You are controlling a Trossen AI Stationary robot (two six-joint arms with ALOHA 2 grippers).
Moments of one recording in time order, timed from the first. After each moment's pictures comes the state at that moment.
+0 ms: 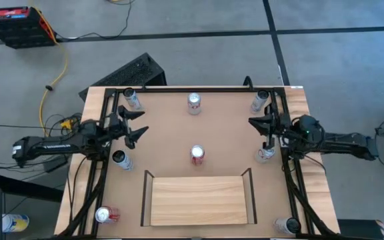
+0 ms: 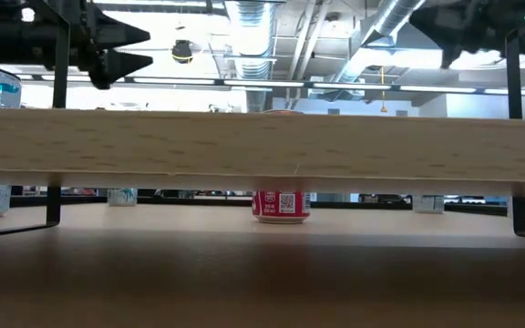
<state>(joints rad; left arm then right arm) 0.19 0.40 0.13 0.55 -0.16 -0.03 -0.17 0.37 0.22 0.45 0.00 -0.02</state>
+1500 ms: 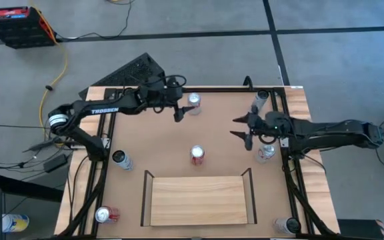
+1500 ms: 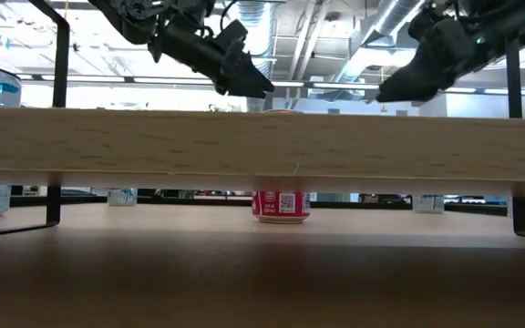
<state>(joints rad) 0.46 1.51 1.02 0.24 0.15 0.20 -0.14 0.75 0.48 -0.12 0.13 0.05</state>
